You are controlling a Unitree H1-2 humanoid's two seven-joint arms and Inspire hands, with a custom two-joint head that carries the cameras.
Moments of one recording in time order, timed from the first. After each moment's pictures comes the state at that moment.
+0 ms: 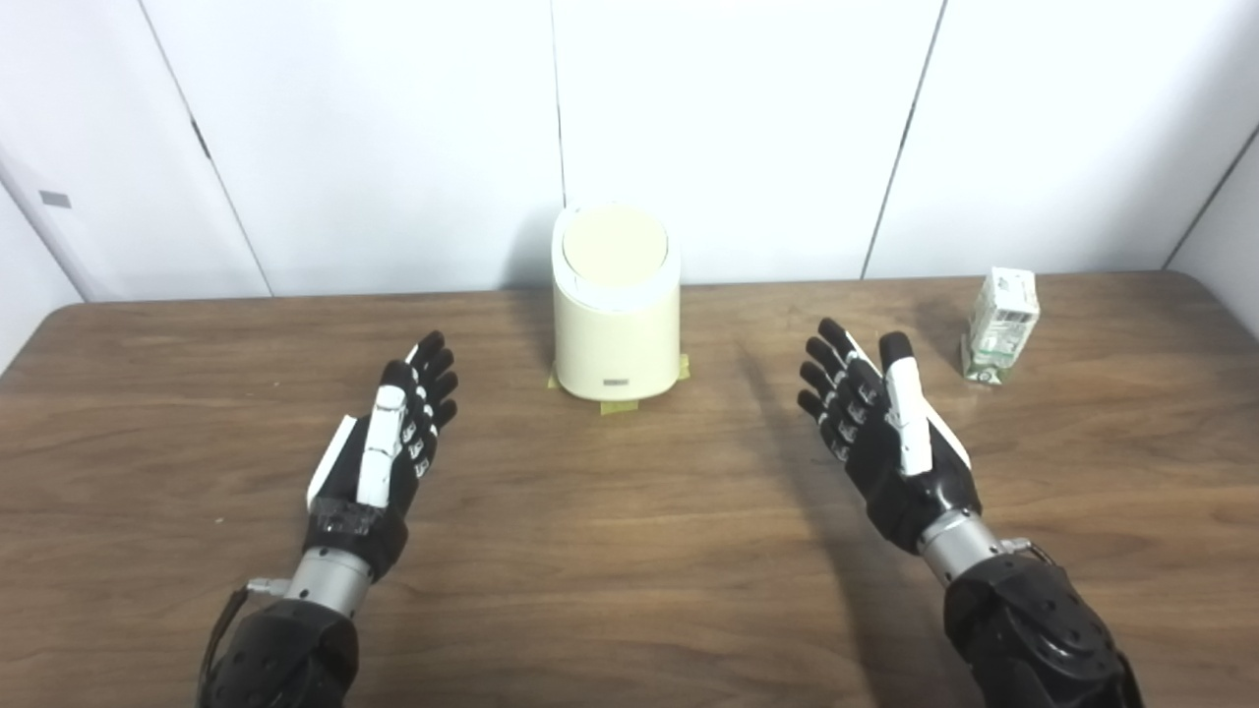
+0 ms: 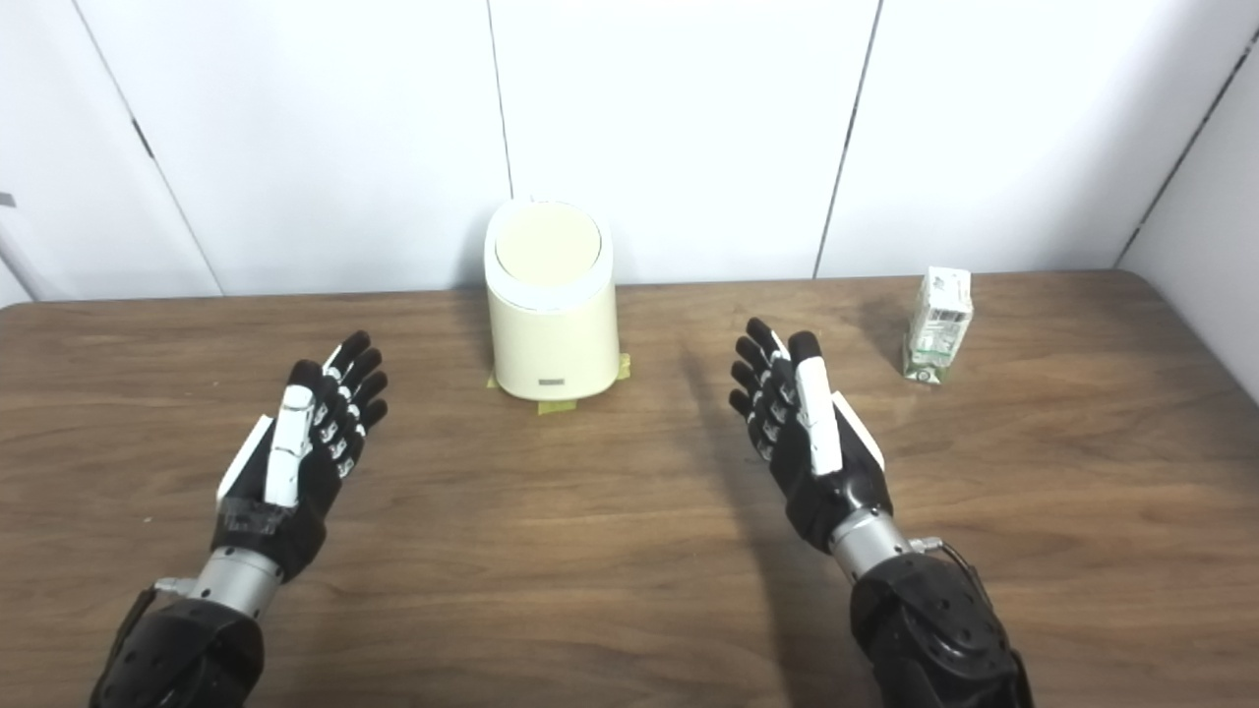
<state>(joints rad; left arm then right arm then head) -0.07 0.12 0.04 -0.30 -0.19 0.34 -0.13 -0.09 -0.11 -0.04 -0.34 0.32 0.48 0.06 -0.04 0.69</state>
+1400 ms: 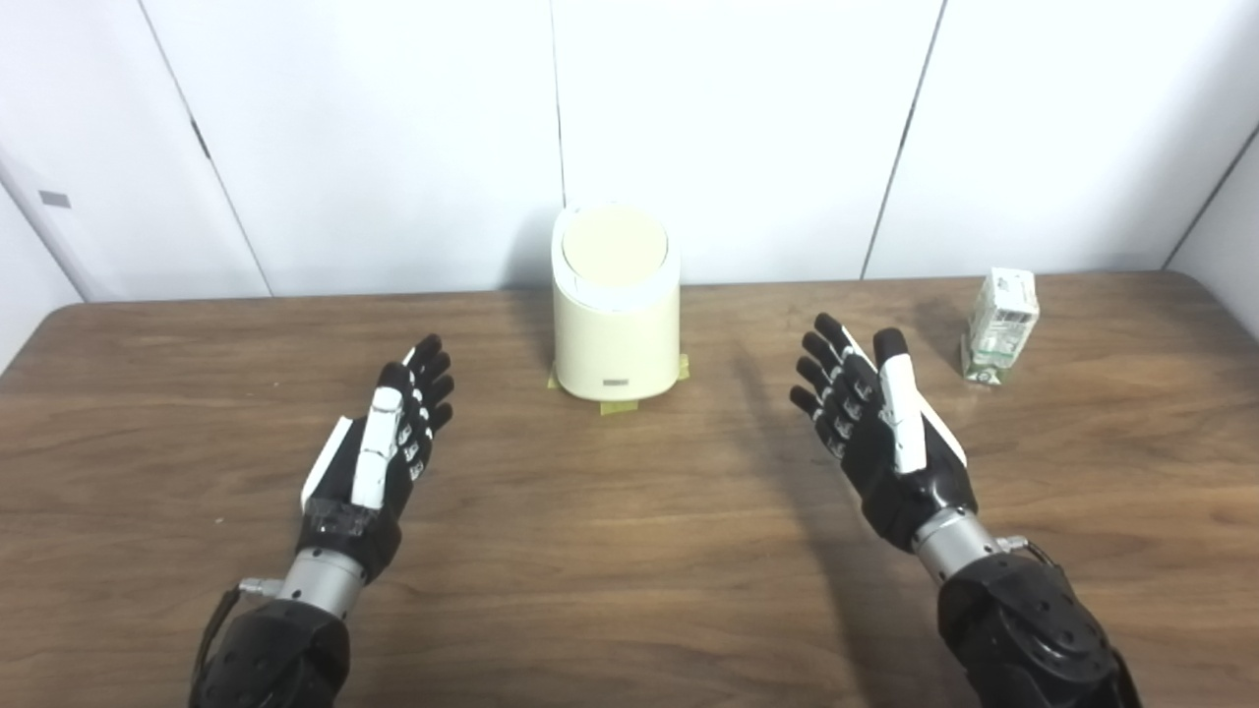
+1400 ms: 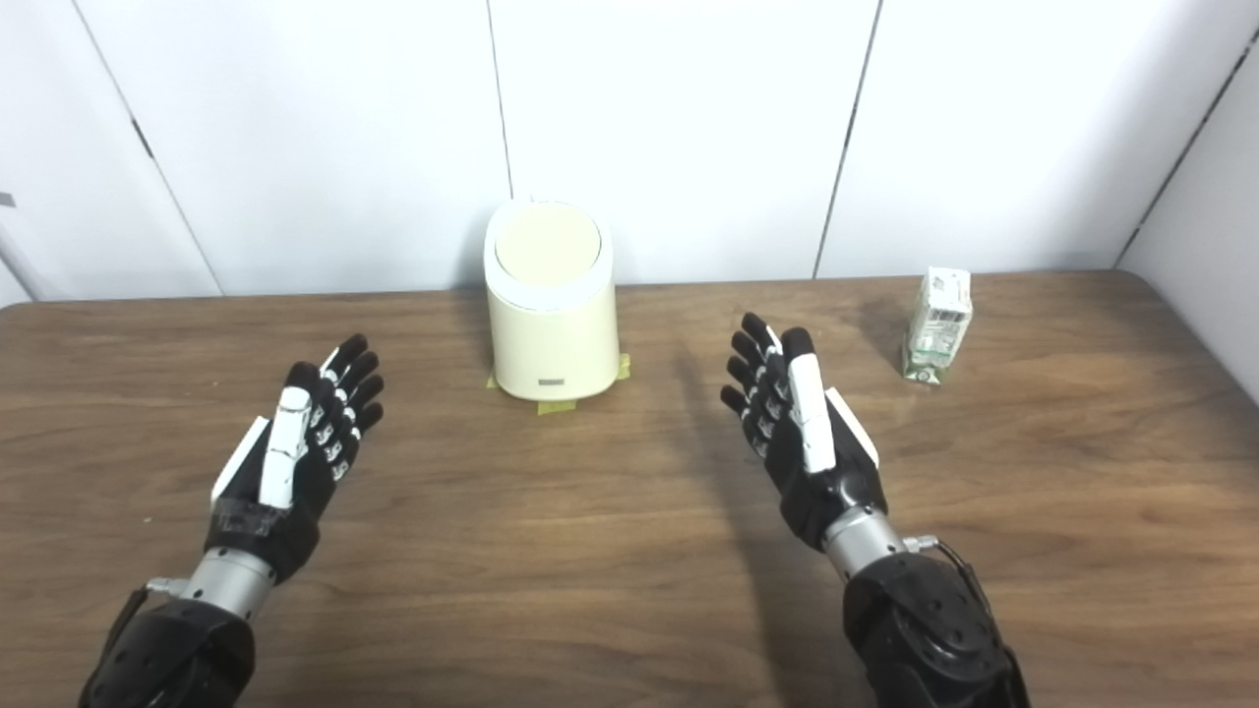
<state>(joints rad) -0.07 0.14 0.04 -0.31 -0.20 0.35 -0.13 -0.09 -0.14 0.02 -0.37 0.34 0.48 -0.01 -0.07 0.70</state>
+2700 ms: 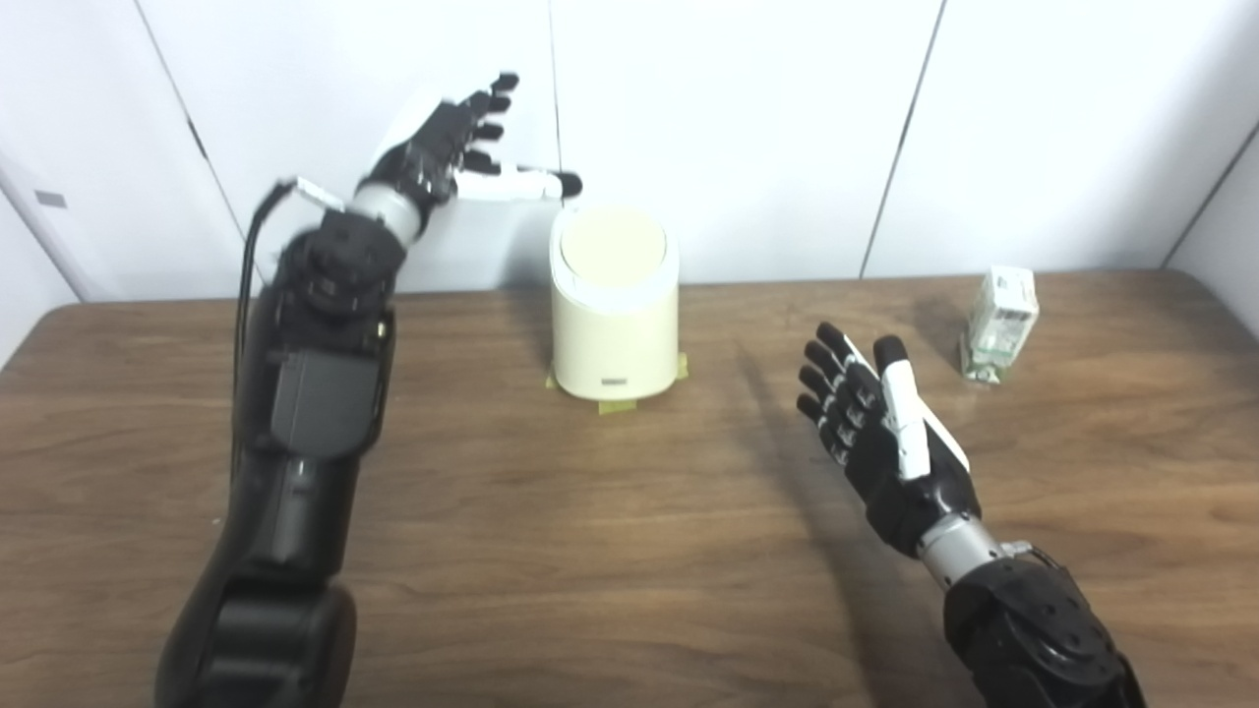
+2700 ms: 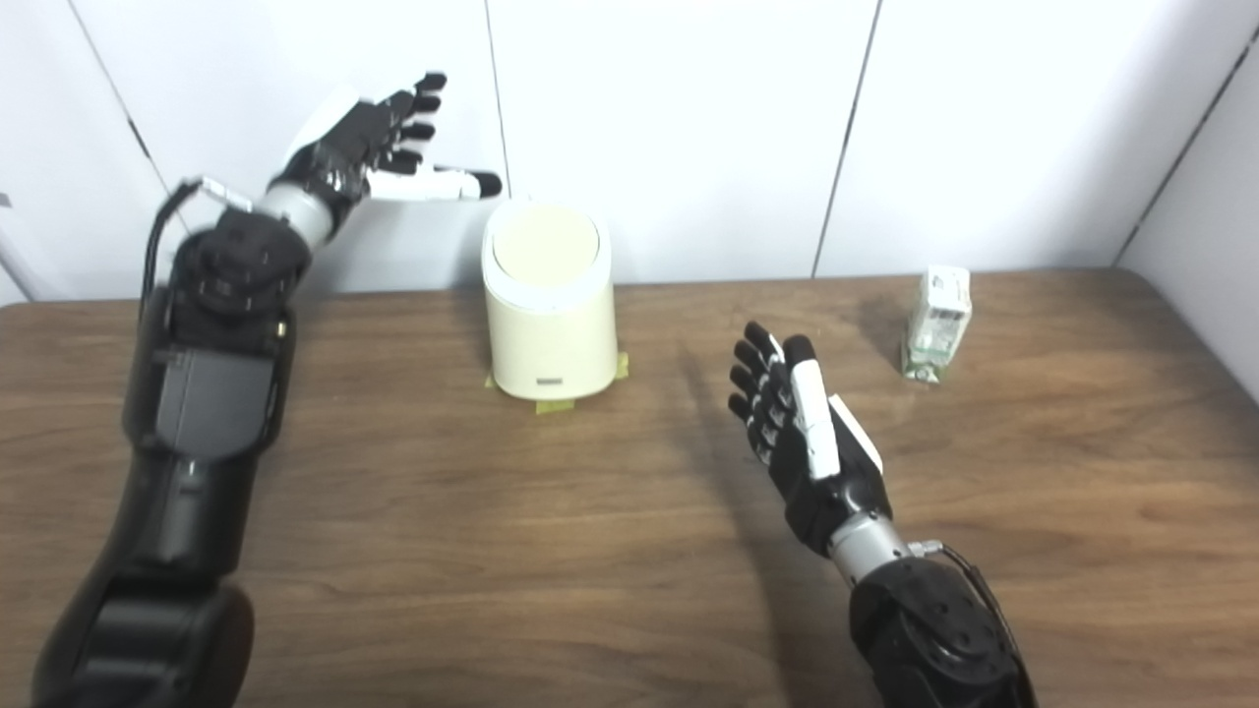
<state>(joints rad) -0.89 0.14 0.03 0.22 0.57 0.48 -0.45 -0.07 -0.14 0.00 -0.36 0.34 0.48 0.02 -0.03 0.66</state>
